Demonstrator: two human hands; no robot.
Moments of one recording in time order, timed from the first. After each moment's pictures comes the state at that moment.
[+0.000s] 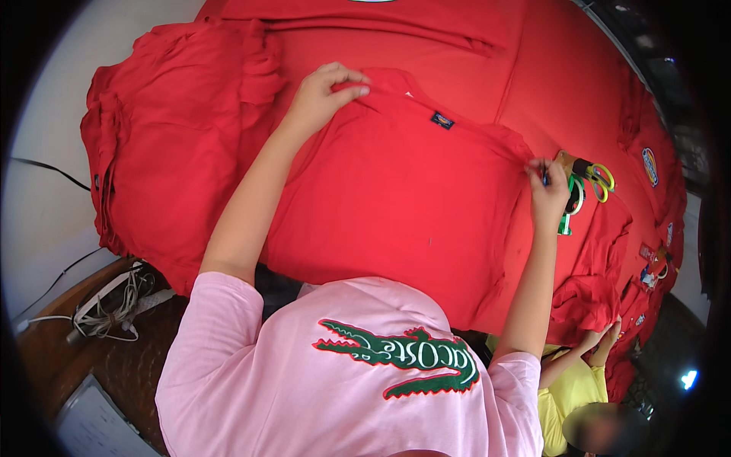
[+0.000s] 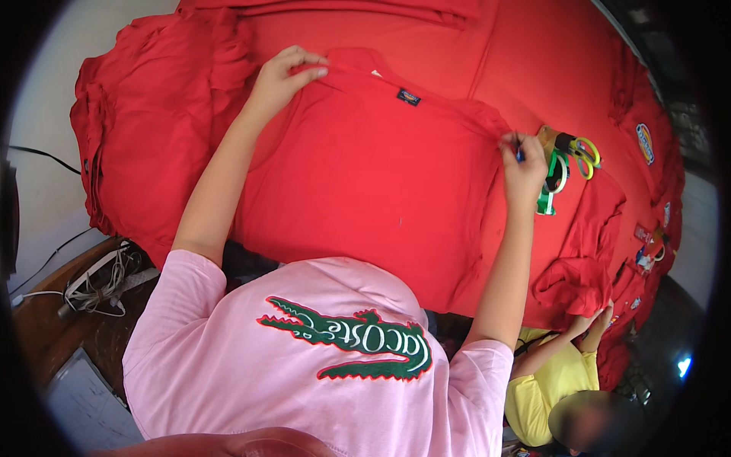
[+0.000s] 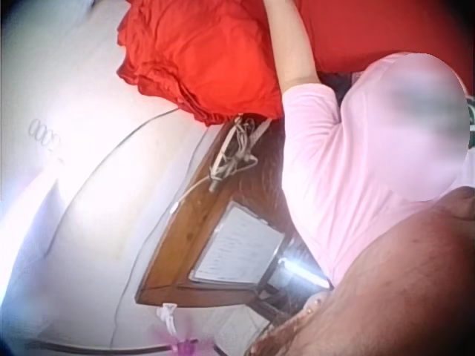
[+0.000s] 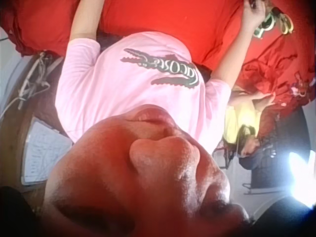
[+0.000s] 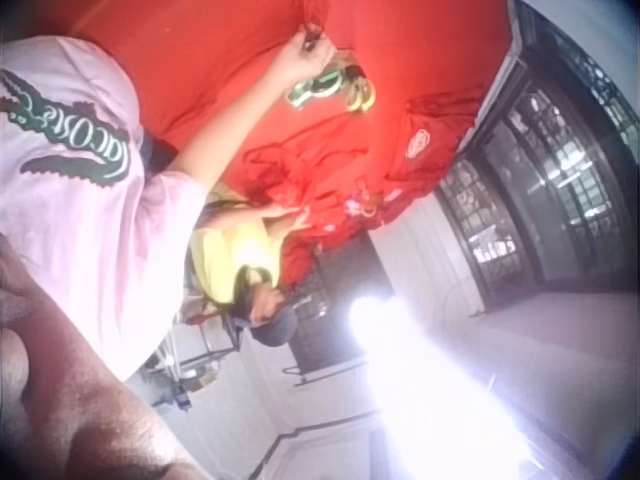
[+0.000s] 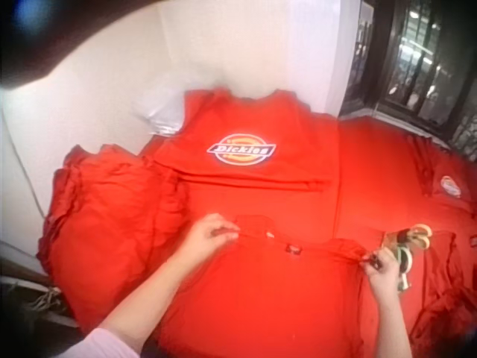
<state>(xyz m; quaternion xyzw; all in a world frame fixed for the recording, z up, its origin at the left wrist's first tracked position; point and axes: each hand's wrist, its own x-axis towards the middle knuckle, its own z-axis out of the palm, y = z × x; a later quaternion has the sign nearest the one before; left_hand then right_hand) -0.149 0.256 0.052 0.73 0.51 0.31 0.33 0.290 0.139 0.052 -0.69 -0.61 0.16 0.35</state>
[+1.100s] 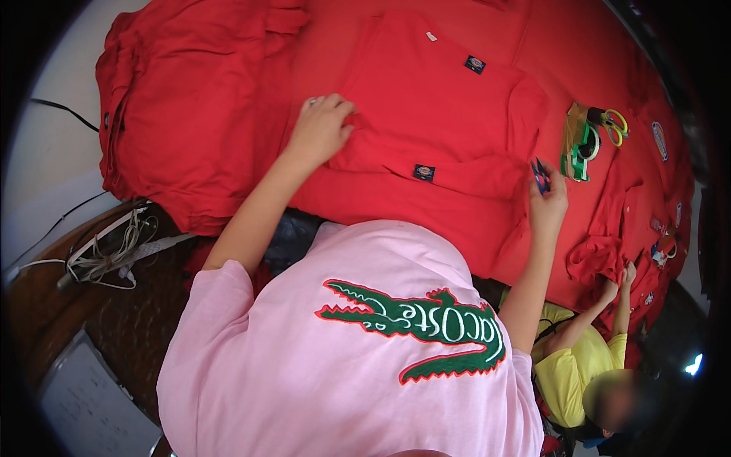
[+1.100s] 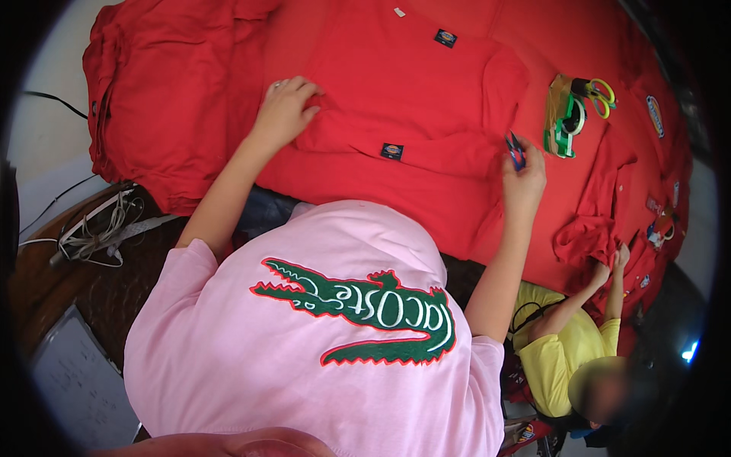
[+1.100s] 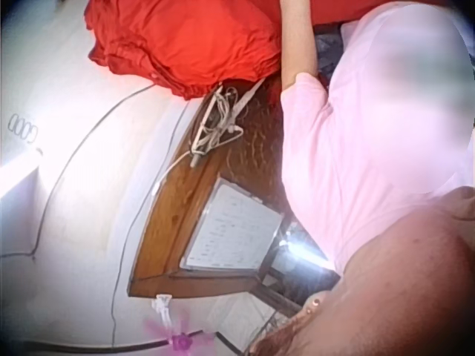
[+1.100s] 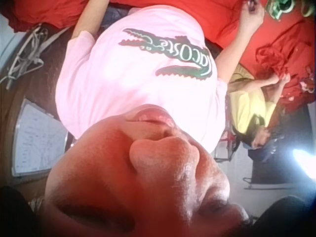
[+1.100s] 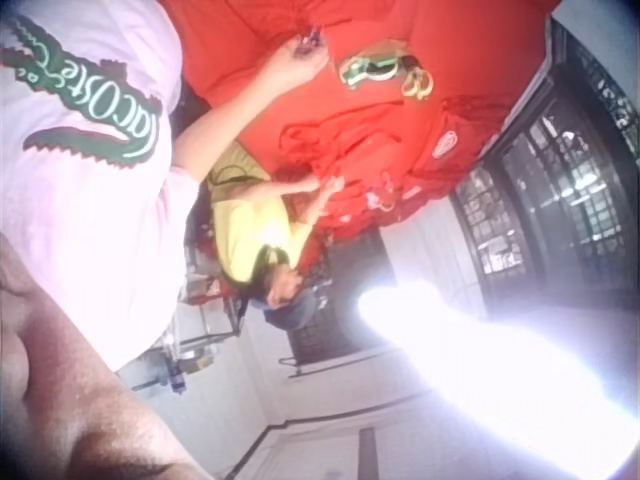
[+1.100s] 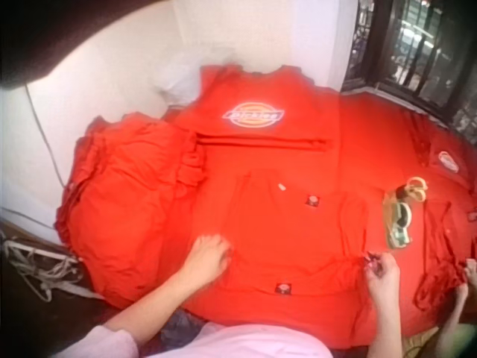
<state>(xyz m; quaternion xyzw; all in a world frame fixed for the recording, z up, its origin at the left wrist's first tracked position) -0.178 0.066 0.039 0.80 0.55 0.11 0.20 0.264 -0.012 0.058 -0.74 -0.59 0.16 0.27</state>
